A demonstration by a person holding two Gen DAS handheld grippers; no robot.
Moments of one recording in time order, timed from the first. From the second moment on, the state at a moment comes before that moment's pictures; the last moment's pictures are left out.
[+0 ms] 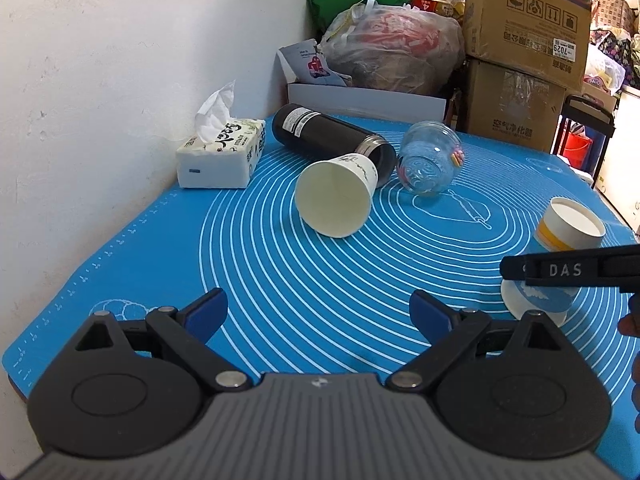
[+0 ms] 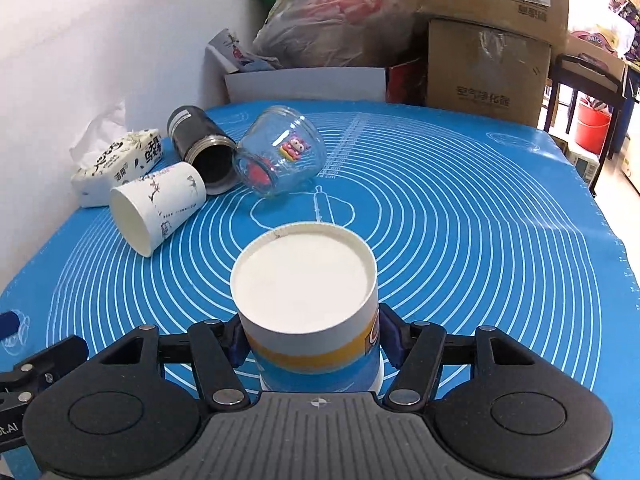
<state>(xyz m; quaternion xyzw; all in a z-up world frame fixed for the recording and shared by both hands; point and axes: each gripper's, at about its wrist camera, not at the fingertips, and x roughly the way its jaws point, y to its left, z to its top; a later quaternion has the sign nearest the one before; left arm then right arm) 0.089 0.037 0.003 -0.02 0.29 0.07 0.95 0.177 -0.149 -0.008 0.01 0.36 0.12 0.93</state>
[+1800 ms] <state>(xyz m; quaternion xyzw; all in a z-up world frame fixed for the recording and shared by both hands) -0.032 -0.012 0.011 0.02 0.29 -0.02 0.96 -0.054 -0.191 0.019 0.03 0.25 0.08 0.96</state>
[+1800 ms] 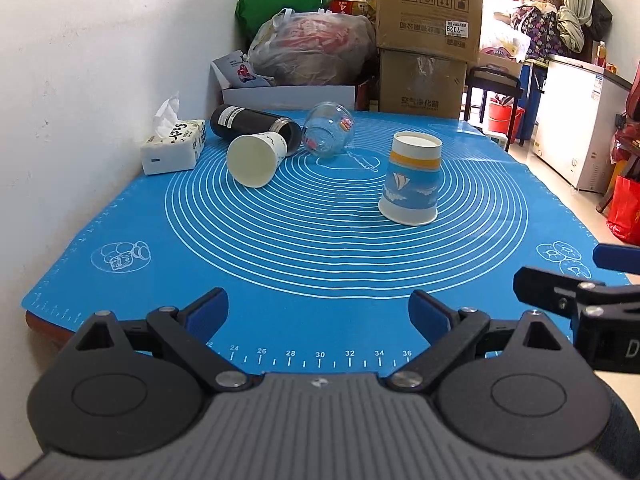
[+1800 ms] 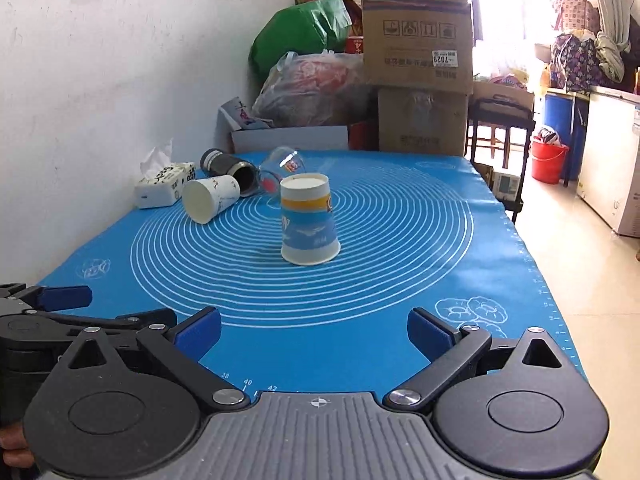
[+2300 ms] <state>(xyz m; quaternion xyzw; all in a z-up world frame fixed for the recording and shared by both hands) -0.032 -0.015 0.008 0.02 0.29 -0.03 0.96 -0.053 -0.190 0.015 0.03 0.26 0.08 0.96</state>
